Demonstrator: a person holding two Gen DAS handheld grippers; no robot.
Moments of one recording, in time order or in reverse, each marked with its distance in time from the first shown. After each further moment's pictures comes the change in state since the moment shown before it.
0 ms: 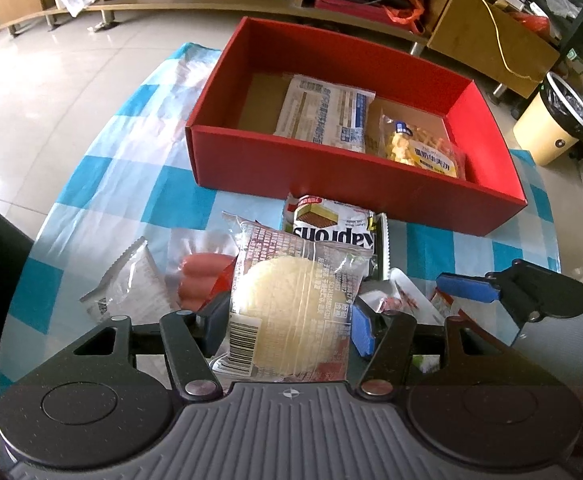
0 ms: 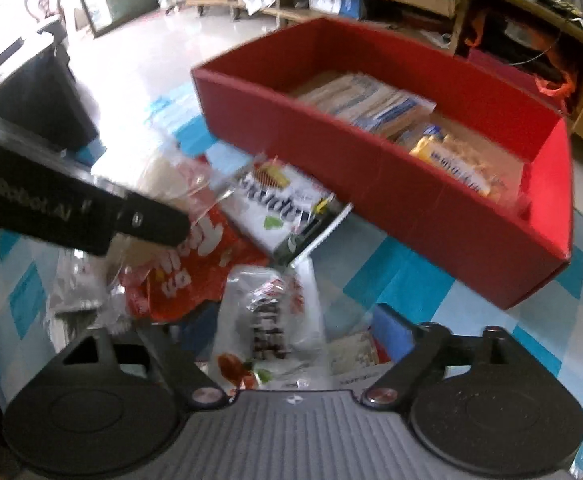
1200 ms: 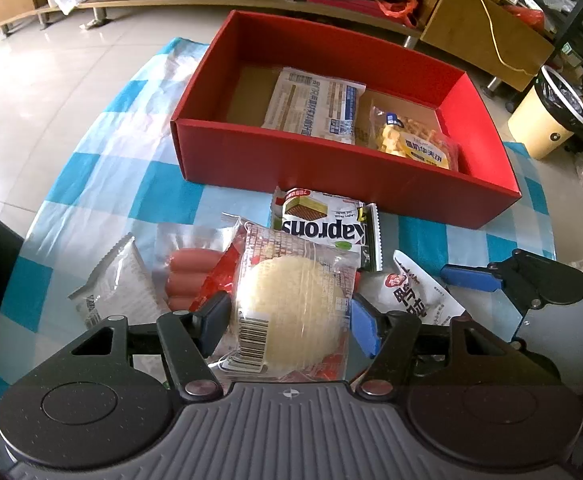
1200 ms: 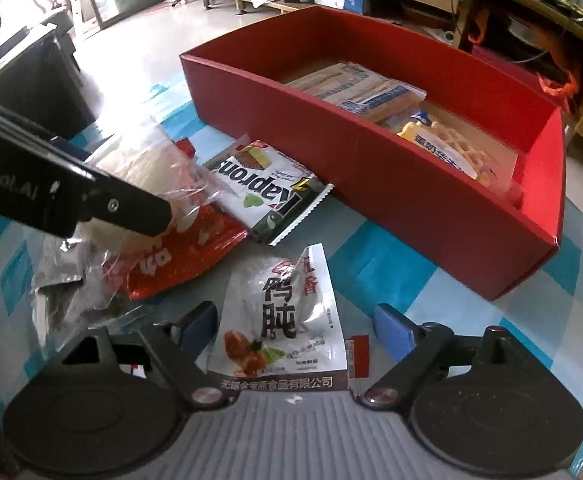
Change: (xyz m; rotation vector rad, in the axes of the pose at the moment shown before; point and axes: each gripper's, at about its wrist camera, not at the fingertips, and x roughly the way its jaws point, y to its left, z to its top) left arm 0.003 -0.005 -0.001 0.005 0.014 -0.021; right arm 0.000 -0.016 -0.009 -0.027 0.003 0.002
